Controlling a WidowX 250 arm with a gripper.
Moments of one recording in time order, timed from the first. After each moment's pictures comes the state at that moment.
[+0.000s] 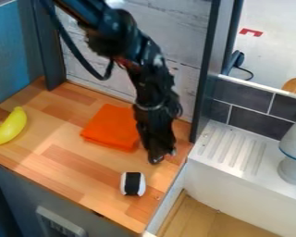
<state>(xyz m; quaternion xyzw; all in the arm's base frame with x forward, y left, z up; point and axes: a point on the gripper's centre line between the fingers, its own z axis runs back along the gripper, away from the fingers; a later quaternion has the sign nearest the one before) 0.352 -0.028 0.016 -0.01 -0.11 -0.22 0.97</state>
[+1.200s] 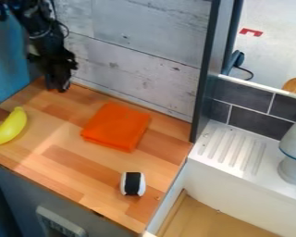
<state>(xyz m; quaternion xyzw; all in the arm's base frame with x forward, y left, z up) 0.383 0.194 0.054 0.01 -0.14 0.09 0.99</state>
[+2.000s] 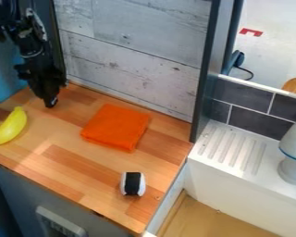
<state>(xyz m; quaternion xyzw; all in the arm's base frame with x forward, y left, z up) 0.379 0.229 0.010 0.02 -0.11 0.11 0.99</state>
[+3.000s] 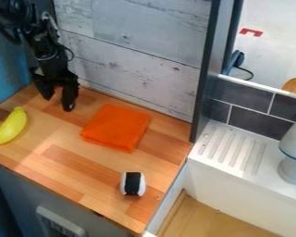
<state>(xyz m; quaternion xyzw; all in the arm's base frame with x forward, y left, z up) 0.395 0.204 0.006 0.01 -0.11 0.09 0.99</state>
